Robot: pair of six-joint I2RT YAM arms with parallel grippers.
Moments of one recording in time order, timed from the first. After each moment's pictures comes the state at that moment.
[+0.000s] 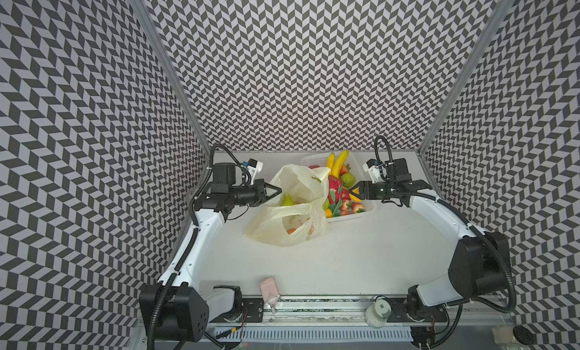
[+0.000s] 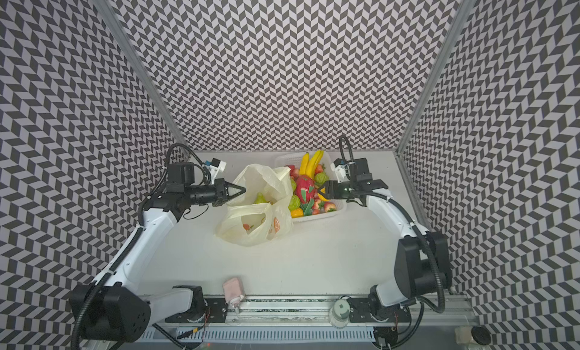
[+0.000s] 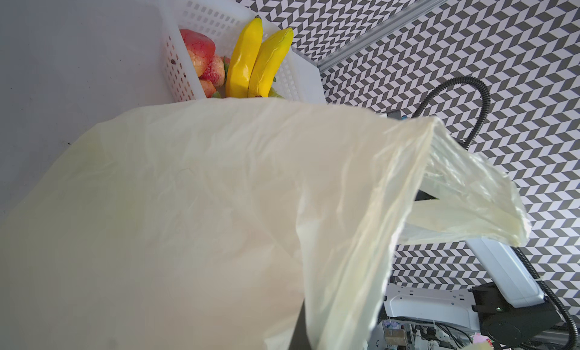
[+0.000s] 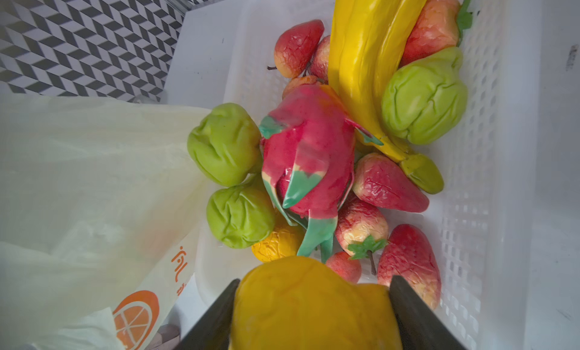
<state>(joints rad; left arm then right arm) -0.07 1.22 1.09 -0.54 0.97 -0.51 0.20 1.51 1.15 -0.49 -0.53 0.21</state>
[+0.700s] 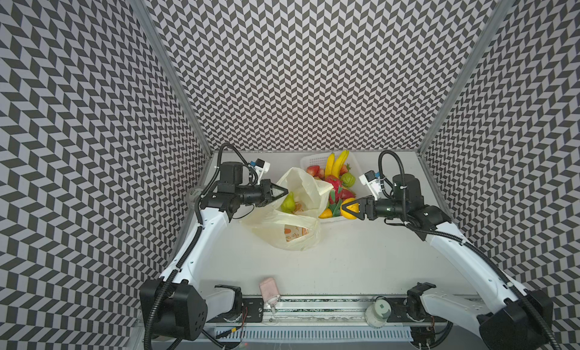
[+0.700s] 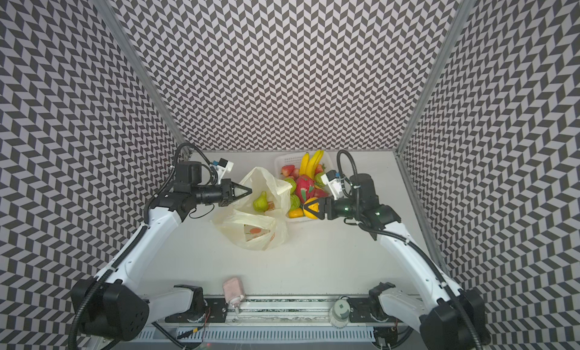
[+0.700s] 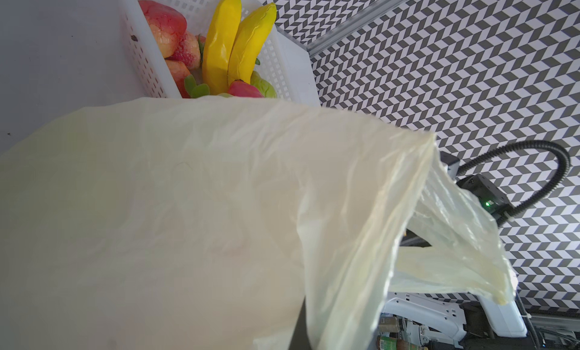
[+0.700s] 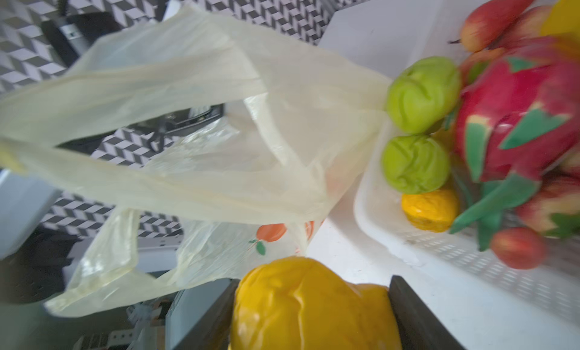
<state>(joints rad) -0.14 1.24 1.09 -0.51 0.96 -0.56 0.40 1.09 0.91 -0.38 -0.79 0.42</state>
